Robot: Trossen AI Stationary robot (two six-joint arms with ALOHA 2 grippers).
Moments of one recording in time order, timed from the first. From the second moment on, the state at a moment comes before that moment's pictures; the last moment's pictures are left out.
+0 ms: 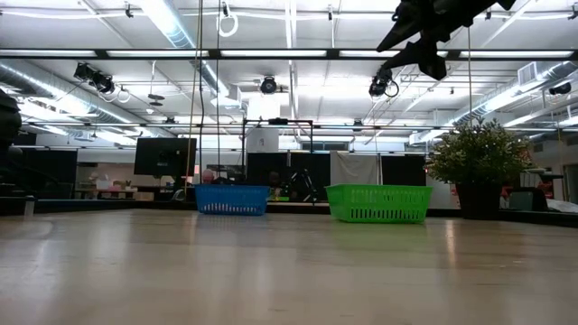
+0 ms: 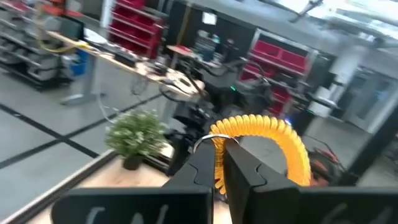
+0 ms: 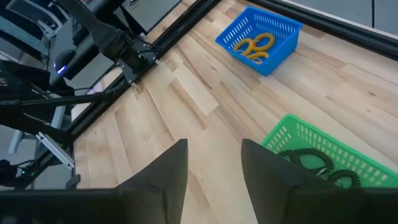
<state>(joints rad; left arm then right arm) 0.01 1.10 1.30 -0.17 -0.28 -0.35 -0.33 1.07 1.02 -0.51 -0.18 0.53</state>
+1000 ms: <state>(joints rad) 0.05 1.31 1.32 0.06 -1.32 -0.19 -0.33 1.07 1.02 -0.50 -0.17 0.52</state>
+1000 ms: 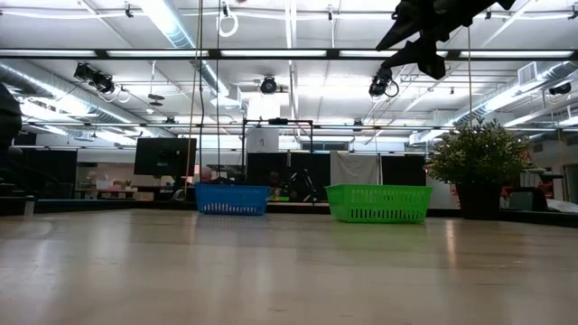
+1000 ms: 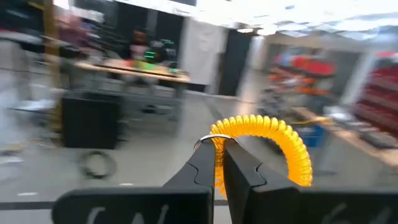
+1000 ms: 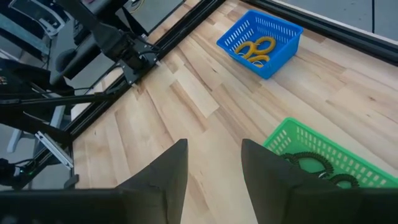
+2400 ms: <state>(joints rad) 0.56 2.05 1.73 -1.10 -0.34 -0.65 -0.33 1.07 1.02 -0.50 -0.18 0.54</state>
